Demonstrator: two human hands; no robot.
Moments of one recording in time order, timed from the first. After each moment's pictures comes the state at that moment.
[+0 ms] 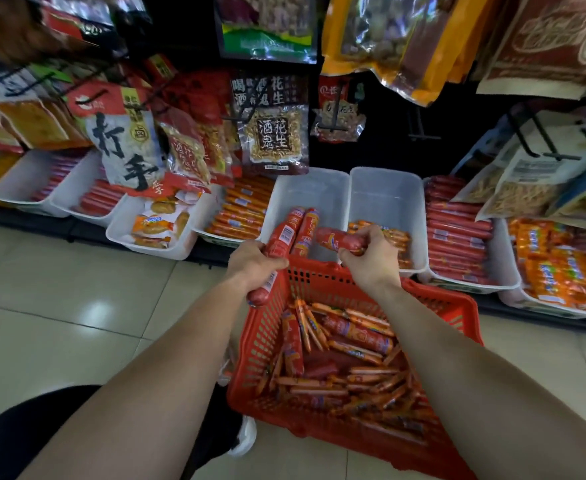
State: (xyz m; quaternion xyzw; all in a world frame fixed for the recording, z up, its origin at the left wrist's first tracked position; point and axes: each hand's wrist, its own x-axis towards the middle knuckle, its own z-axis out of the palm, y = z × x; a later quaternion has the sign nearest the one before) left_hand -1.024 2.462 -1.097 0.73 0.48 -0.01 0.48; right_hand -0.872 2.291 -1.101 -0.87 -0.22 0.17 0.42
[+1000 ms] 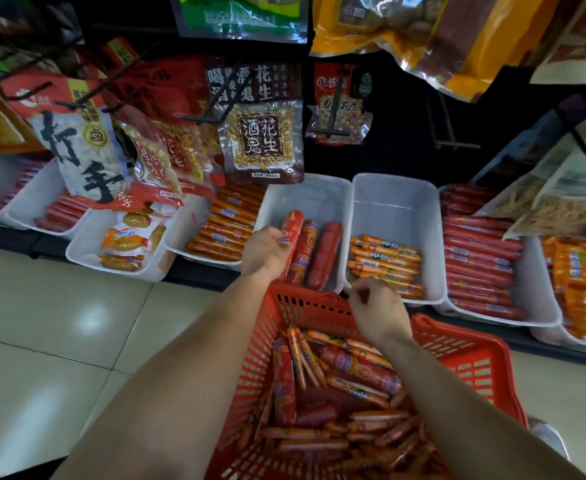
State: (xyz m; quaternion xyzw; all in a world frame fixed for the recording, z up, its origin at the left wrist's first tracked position) left_hand -0.908 2.519 -1.187 0.80 0.48 0.04 0.35; right_hand -0.834 2.296 -1.191 -0.90 -0.24 0.20 0.31
